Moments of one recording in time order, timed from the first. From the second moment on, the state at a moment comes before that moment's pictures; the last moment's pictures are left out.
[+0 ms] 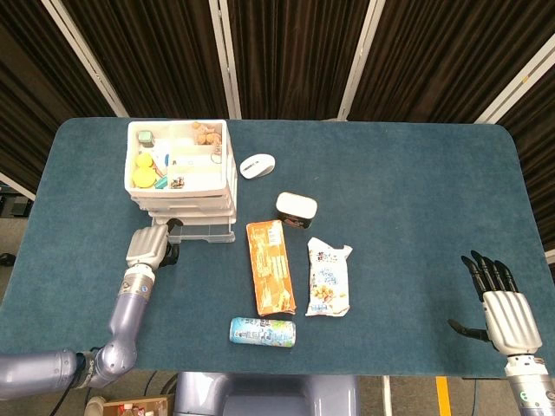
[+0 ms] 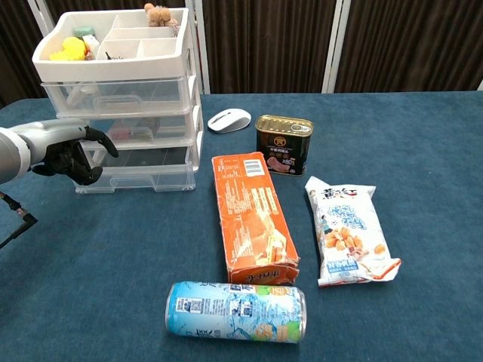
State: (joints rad) left arm -0.76 -1.53 -0.27 -1.70 0.43 1.18 0.63; right arm 0.09 -1.08 0.02 -1.70 -1.50 1.40 -0.01
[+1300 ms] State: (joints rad) left arm -0.68 -1.40 -0.09 -1.90 0.57 1.17 0.57; right arm 0.09 -1.08 0.02 -1.70 -1.50 1.40 -0.01
